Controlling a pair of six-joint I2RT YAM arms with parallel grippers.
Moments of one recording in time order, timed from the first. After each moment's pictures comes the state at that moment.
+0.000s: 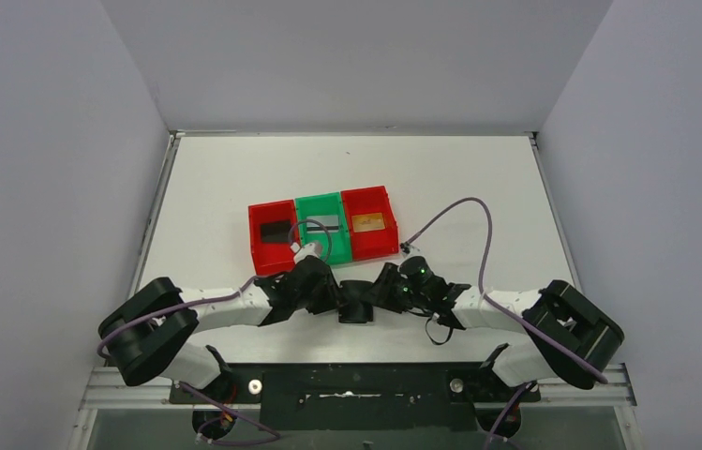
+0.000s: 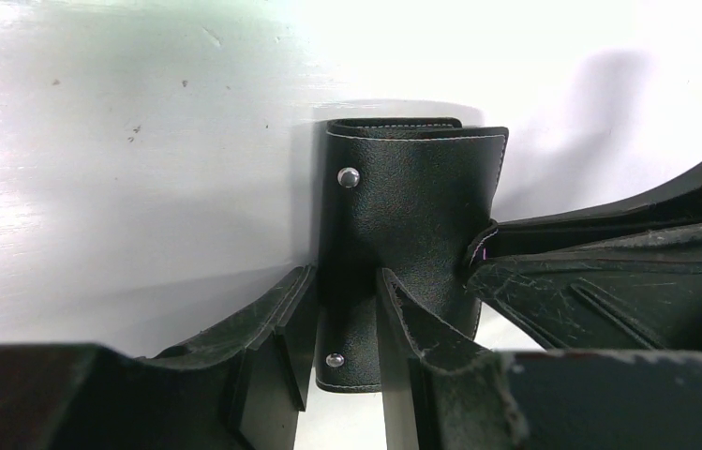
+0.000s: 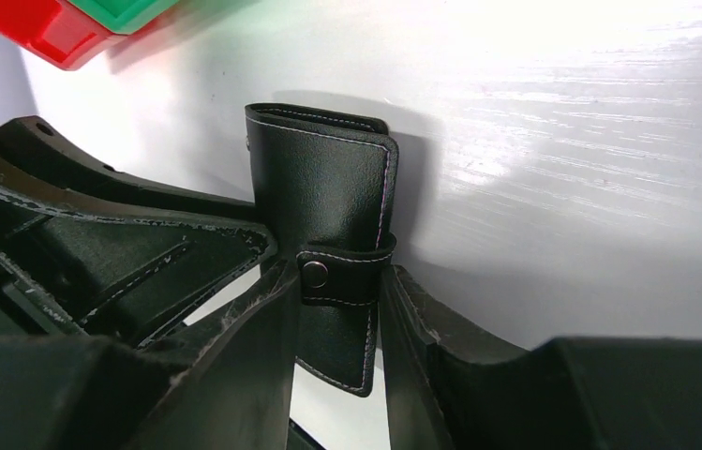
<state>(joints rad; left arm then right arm) -0.90 1.43 0.52 0.05 -0.08 -1.08 0.79 1.37 0.42 0.25 -0.11 1.01</state>
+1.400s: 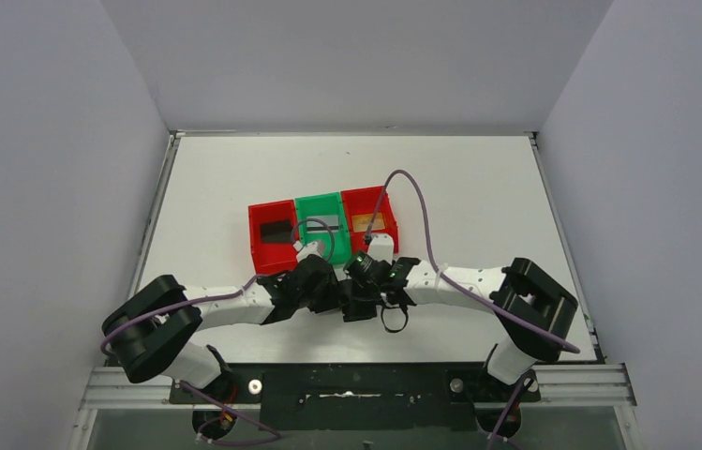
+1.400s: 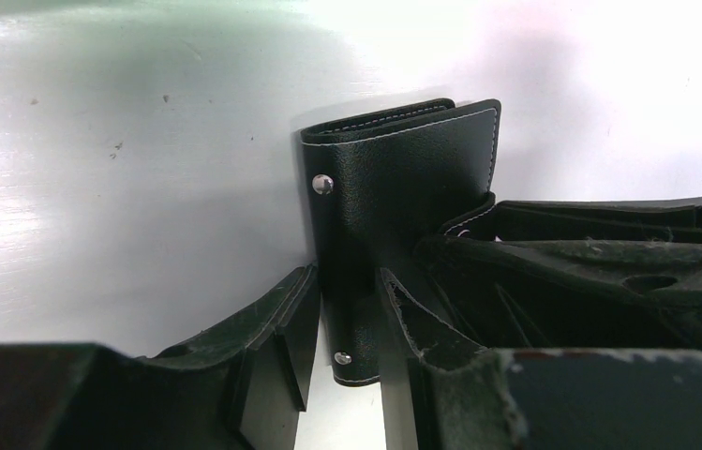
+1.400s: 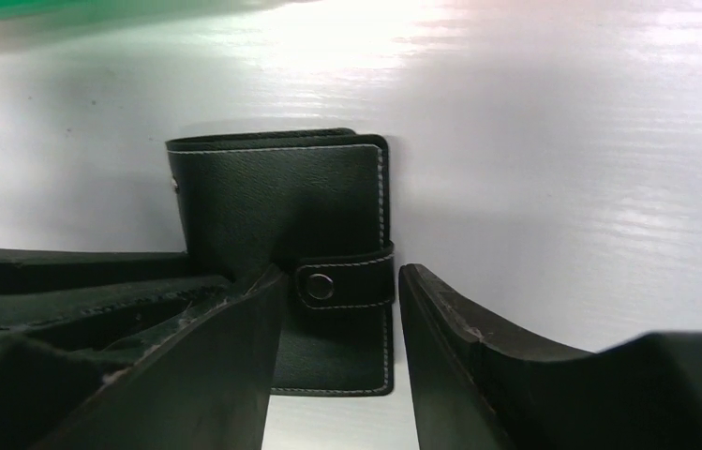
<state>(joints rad) -0.90 1.45 0.54 0.07 -0.08 -1.06 1.00 1.60 0.89 -0.42 0.33 0.90</state>
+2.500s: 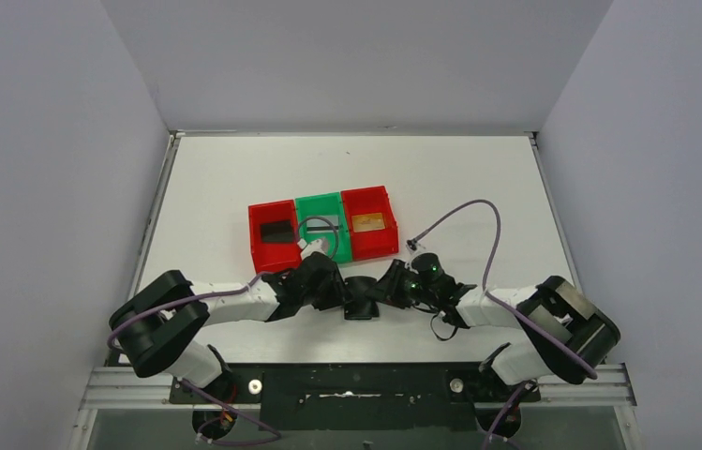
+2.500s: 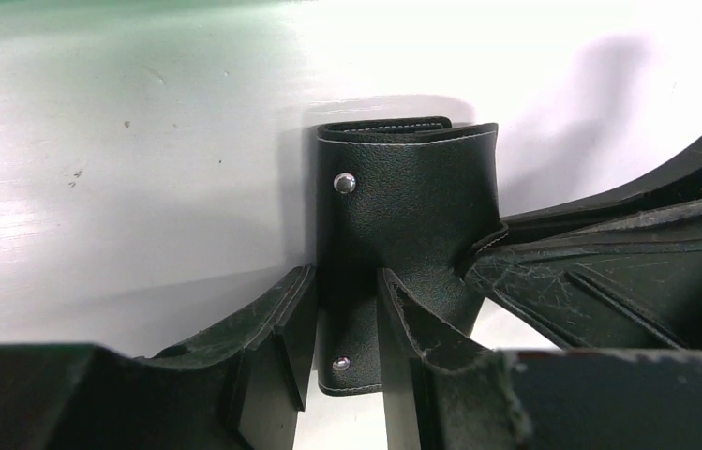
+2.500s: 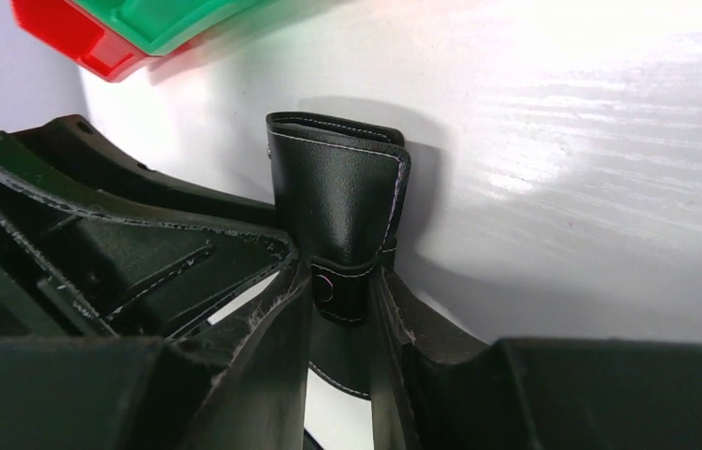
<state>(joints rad) -0.90 1.50 0.57 0.08 -0.08 -1.06 0.70 1.40 0.37 0.38 -0.23 0.99</state>
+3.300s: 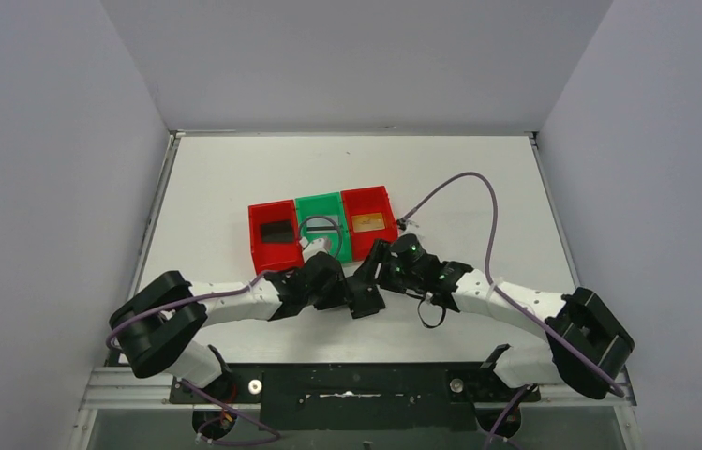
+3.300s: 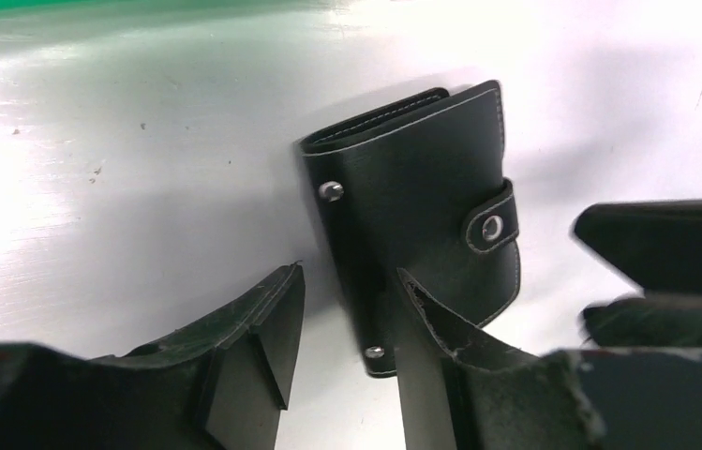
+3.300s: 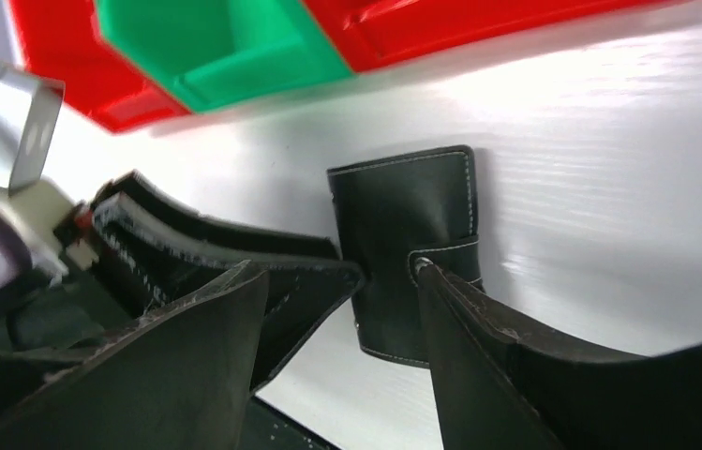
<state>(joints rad) -0.93 1.49 0.61 0.01 -0.15 -1.05 0.80 1.31 0.61 0.01 -0.02 0.95</state>
